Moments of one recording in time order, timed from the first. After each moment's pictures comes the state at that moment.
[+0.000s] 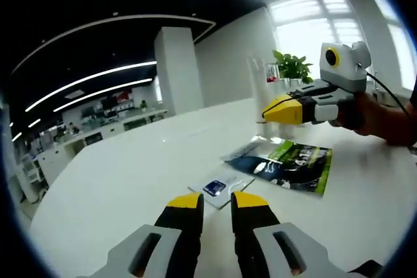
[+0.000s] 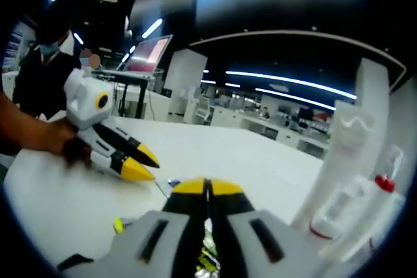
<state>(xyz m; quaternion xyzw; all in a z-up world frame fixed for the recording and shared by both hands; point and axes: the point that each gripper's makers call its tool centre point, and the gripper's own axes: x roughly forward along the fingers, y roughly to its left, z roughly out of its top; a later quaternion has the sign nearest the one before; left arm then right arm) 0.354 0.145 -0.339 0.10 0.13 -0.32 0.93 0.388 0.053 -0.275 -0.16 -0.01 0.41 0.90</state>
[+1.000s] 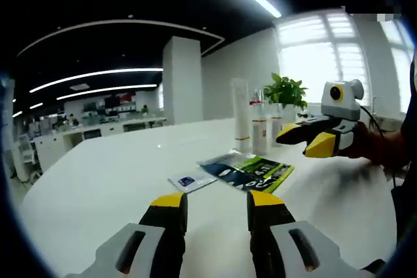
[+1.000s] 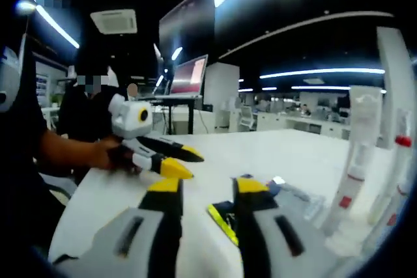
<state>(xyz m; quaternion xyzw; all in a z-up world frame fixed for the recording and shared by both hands) 0.297 0.148 -0.321 0.03 0.10 -0.33 0.94 0.273 0.057 -0.279 -0.06 0.01 0.55 0.83</state>
